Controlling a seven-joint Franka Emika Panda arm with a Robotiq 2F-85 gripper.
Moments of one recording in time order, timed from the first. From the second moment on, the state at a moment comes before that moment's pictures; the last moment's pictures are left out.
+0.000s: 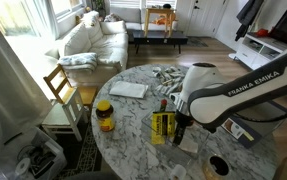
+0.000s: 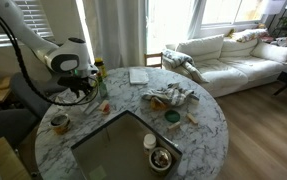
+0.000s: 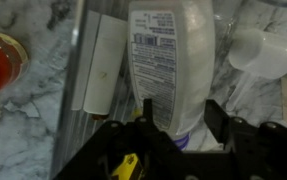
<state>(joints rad) 0.03 0.30 0.17 -2.26 0.23 2.52 -0.51</state>
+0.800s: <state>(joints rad) 0.03 0.30 0.15 -2.26 0.13 2.51 -0.43</state>
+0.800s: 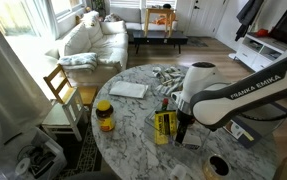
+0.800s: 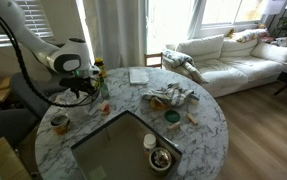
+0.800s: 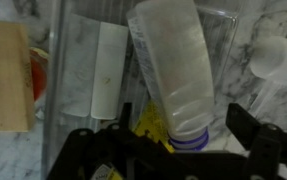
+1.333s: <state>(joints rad) 0.03 0.30 0.16 -2.25 0.09 2.51 -0.43</state>
